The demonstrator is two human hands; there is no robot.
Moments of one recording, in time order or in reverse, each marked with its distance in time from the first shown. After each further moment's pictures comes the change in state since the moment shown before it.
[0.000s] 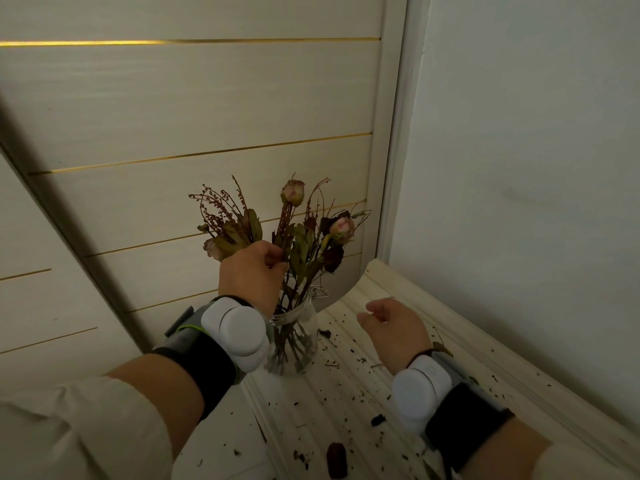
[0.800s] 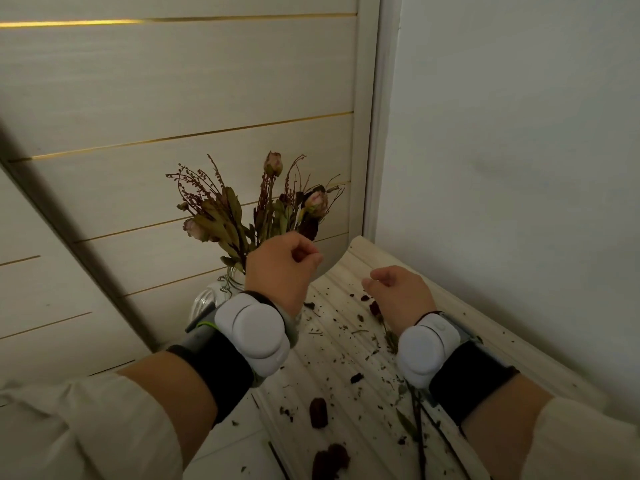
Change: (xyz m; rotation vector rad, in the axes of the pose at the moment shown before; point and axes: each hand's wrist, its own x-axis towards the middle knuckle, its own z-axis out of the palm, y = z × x) left_hand -0.061 0.044 0.010 -0.217 -0.146 0.072; right_hand -0.014 0.005 -0.038 0.041 0.061 0.034
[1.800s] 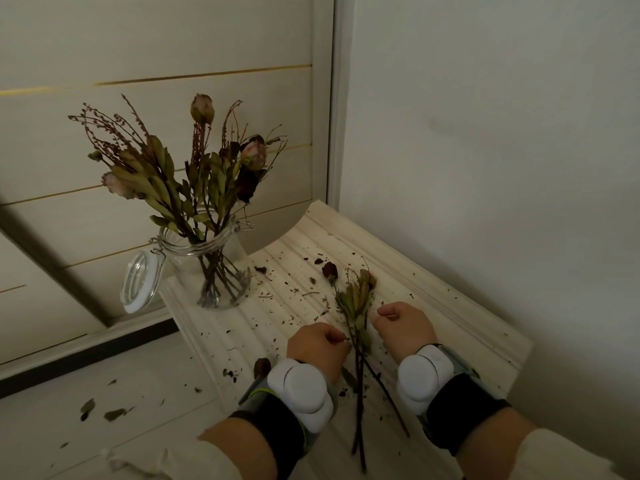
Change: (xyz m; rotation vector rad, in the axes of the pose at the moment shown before) left_hand -0.103 -0.033 0.138 0.054 -0.474 -0.396; right_hand -0.022 0.120 -0.026 -0.106 -0.027 0.276
